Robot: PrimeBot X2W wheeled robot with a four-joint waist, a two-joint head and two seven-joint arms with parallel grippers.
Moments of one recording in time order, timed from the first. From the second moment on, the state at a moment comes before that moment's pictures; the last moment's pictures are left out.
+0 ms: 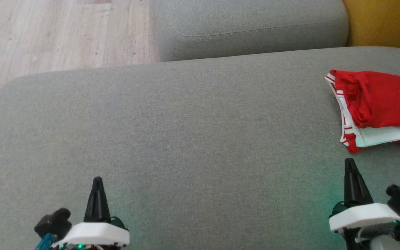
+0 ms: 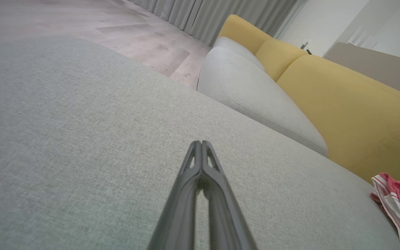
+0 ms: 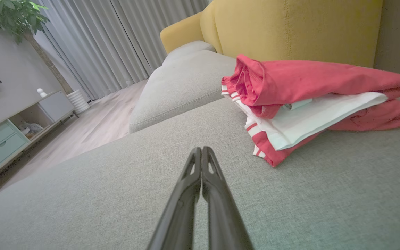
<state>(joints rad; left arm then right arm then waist) 0.00 0.04 -0.14 0.34 -0.59 -0.03 -0.19 0.01 -0.04 -0.05 0.32 0.35 0.13 -0.19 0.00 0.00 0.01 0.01</state>
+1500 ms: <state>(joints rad) -0.02 0.04 -0.05 0.32 -1.03 -0.07 -0.06 -0.01 -0.04 -0.09 0.31 0.89 0.13 -0.06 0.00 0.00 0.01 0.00</state>
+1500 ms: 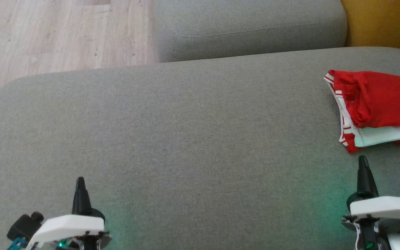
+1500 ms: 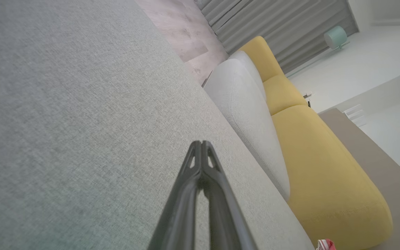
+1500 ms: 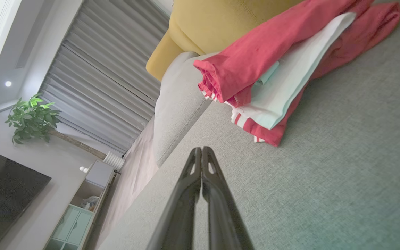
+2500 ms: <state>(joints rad) -0.04 0.04 0.01 0.30 -1.32 -0.10 0.03 -0.03 -0.04 -0.11 0.30 1.25 0.13 0.02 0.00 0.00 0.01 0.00</state>
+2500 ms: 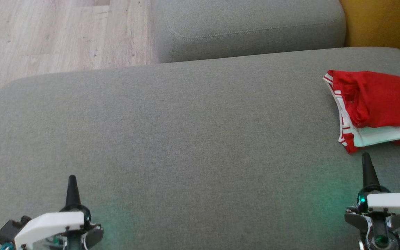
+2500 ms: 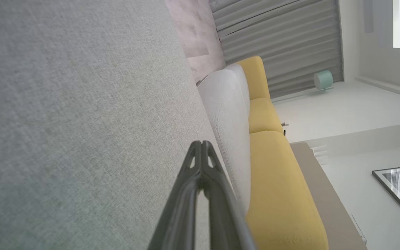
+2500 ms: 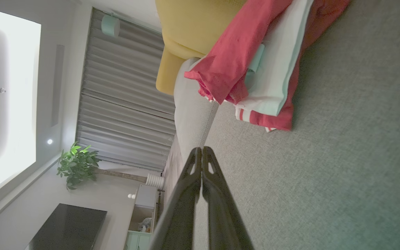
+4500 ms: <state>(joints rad) -0.06 0.04 0.08 0.28 -1.60 -0.12 0.11 -0.05 -0.04 -0.13 0.28 1.60 0.13 0.11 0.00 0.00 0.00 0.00</state>
